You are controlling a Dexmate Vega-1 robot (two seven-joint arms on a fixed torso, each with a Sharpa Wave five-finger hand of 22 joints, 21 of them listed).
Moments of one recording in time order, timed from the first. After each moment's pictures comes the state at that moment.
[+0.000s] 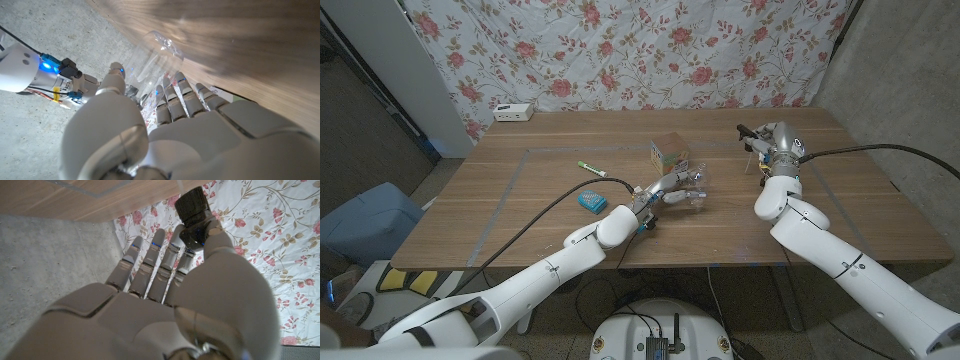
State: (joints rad) left arm 0.77 0.44 0.81 -1.41 0.12 -0.27 0.12; left_hand 0.73 0.07 0.37 -0.16 0.18 0.43 -0.06 0.17 0.18 0.43 -0.09 0.17 0.18 0.45 -0.05 0.16 0.16 0.10 -0.03 0.18 0.17; right arm -0.97 -0.66 -0.48 -1.99 -0.19 -0.69 -0.74; right_hand 0.98 0.03 0.26 -0.15 0.20 1.05 -0.13 0.34 0.21 1.01 -0.13 0.56 0.31 0.80 -0.09 0.32 0.31 0.56 0.05 0.19 0.17
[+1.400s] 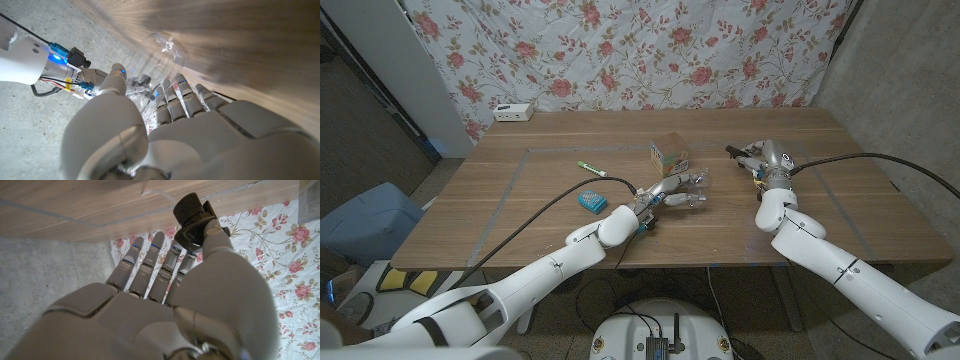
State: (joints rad) left arm 0.72 0.41 0.83 -1.31 0.18 -0.33 0.13; left_hand 0.72 0.09 0.40 -0.16 0.18 0.39 -0.07 0.17 0.18 0.40 -0.09 0.18 0.18 0.40 -0.04 0.16 0.16 0.09 -0.02 0.19 0.17; right arm -0.96 -0.68 -0.53 -1.83 -0.21 -0.60 -0.63; right_hand 1.00 0.04 0.25 -0.15 0.21 0.98 -0.19 0.32 0.22 0.95 -0.19 0.48 0.28 0.74 -0.08 0.28 0.31 0.56 0.04 0.19 0.17
